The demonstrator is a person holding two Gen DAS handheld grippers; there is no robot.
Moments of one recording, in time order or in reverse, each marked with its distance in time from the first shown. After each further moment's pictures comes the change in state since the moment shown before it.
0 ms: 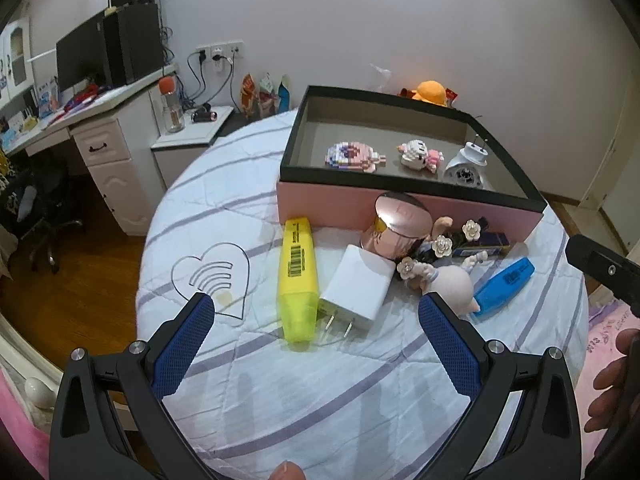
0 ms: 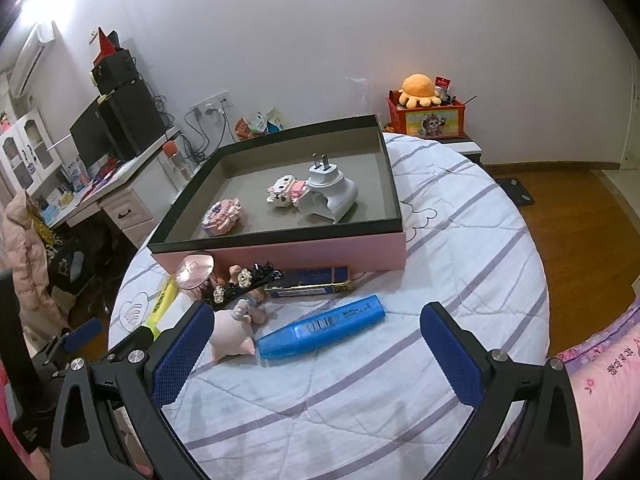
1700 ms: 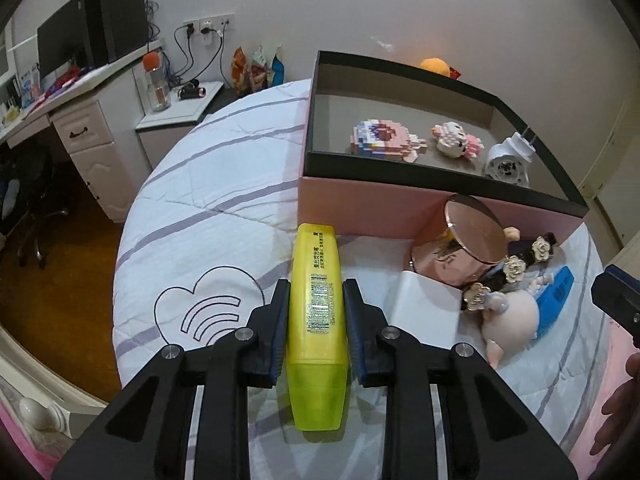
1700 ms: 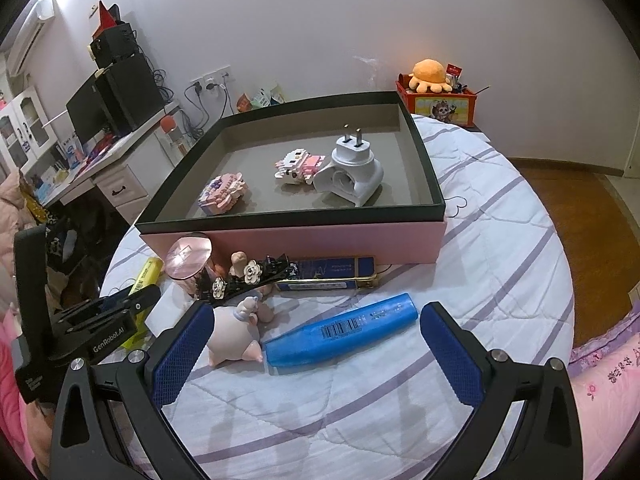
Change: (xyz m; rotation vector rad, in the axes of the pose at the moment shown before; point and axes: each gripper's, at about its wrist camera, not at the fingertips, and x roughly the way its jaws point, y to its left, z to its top) left arm 0.060 0.027 0.021 0.006 0.090 -0.031; right arm 0.032 0.020 0.001 -0.045 0.070 -0.019
